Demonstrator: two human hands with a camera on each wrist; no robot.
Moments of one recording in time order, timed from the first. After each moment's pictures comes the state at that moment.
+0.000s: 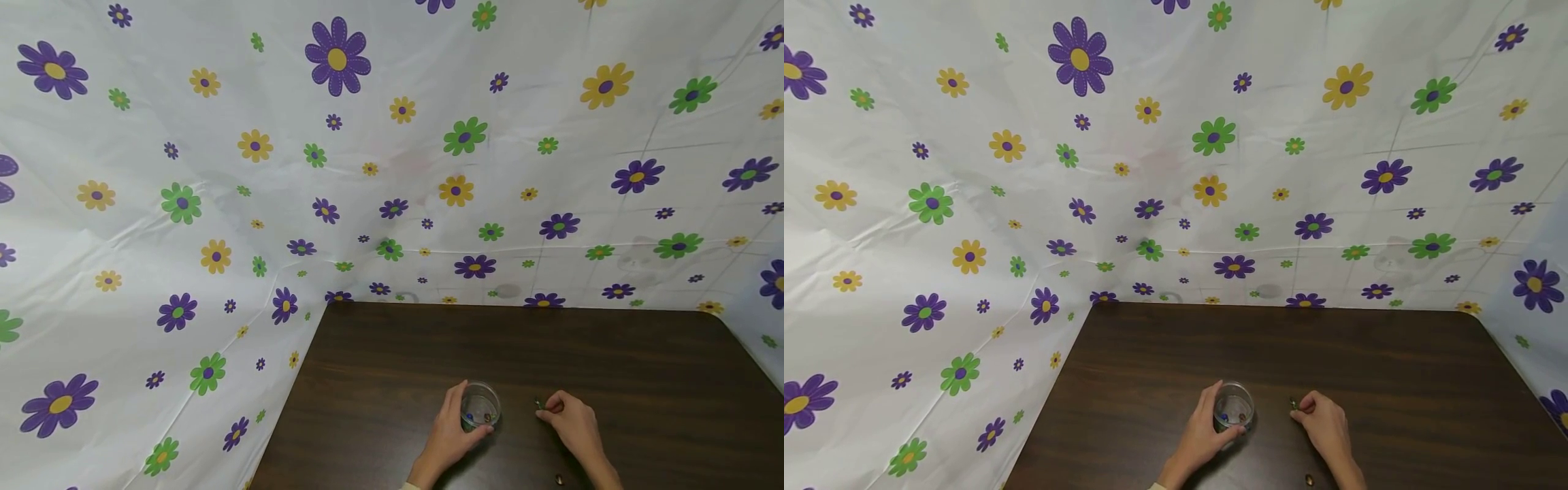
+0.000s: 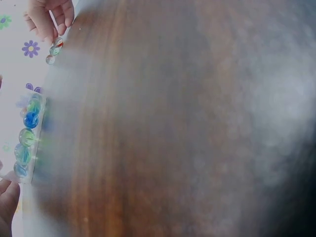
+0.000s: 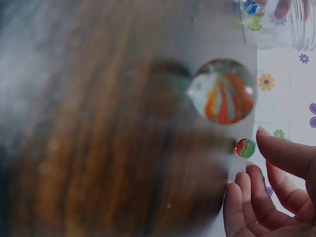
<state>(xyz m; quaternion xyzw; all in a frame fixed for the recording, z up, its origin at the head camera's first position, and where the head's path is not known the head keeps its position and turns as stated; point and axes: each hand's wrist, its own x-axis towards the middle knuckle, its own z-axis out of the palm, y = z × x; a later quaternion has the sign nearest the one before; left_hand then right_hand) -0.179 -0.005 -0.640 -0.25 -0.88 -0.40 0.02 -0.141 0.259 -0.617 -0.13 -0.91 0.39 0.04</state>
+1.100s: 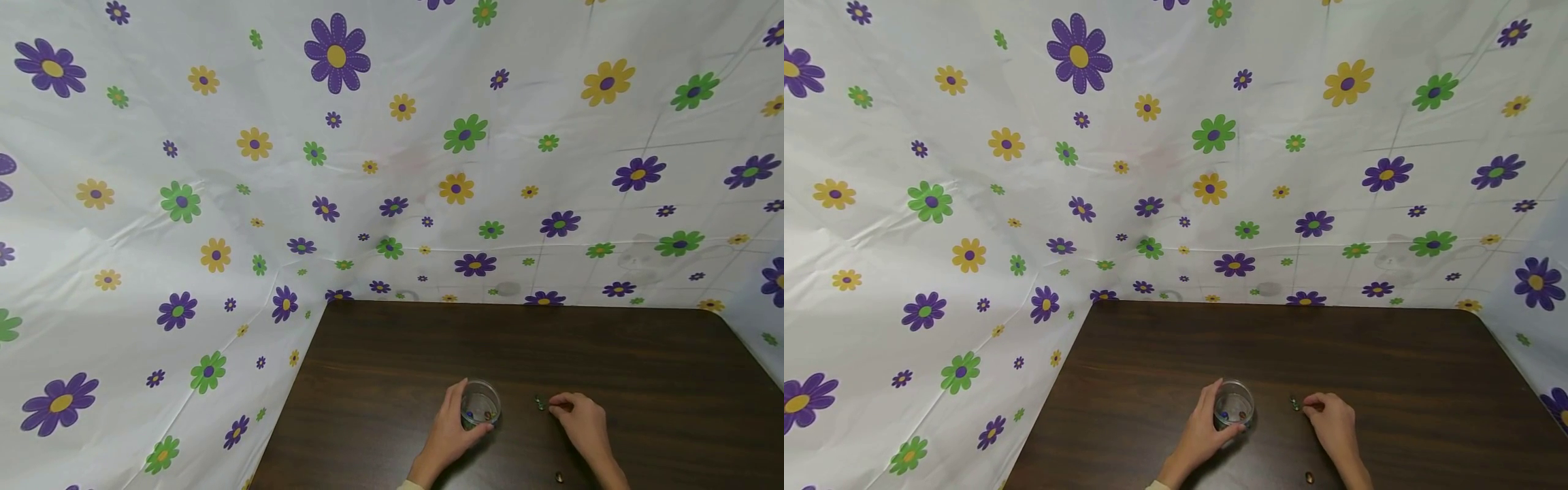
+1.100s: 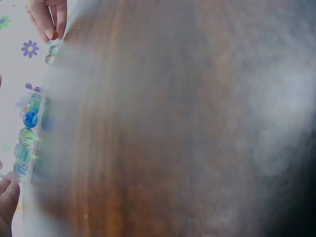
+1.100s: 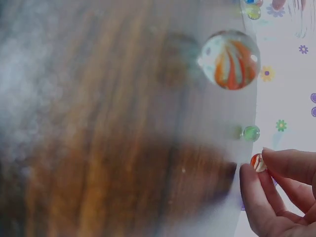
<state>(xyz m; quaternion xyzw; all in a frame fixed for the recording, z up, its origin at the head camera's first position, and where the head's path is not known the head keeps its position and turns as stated) -0.181 -0.006 -0.646 -0.27 -0.87 -0.40 0.04 -0.135 0.264 -0.616 -0.12 -0.91 0.37 0.10</state>
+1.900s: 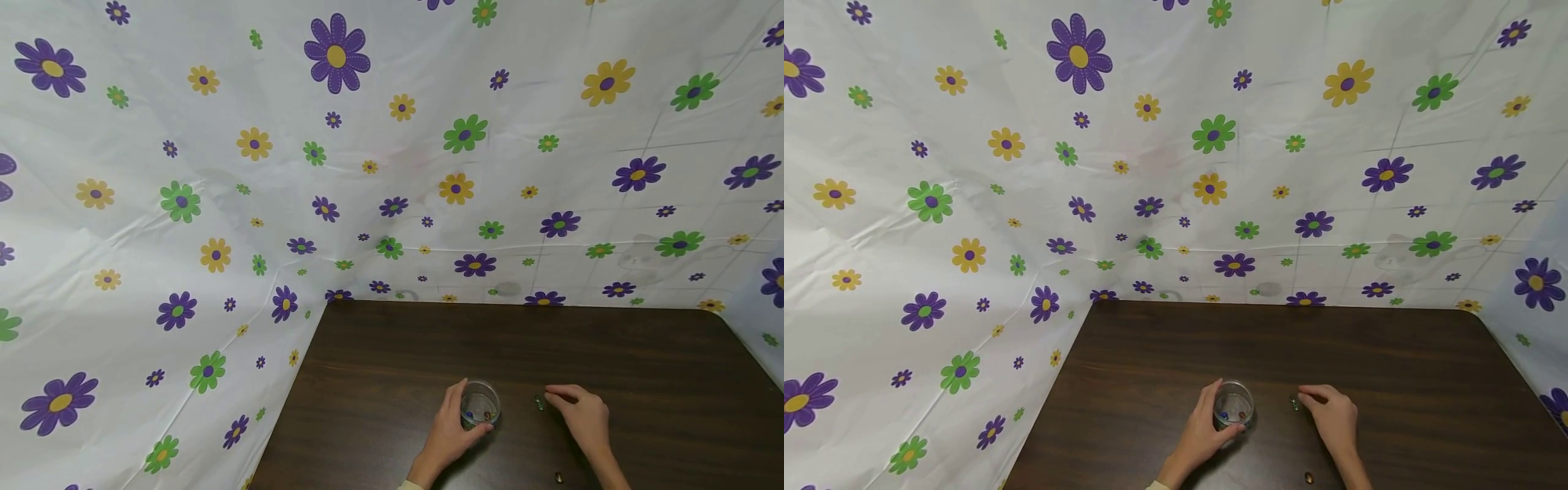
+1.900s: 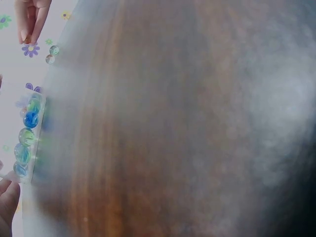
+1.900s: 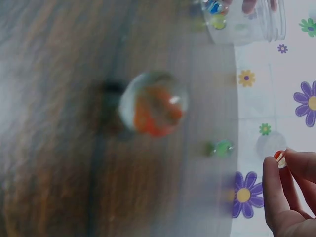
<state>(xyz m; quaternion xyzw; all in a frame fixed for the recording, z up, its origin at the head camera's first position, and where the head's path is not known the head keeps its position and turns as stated) -0.181 -0.005 -0.647 -0.26 -0.88 -0.40 0.03 -0.137 0.259 -0.606 -0.16 -0.87 0.43 0.18</state>
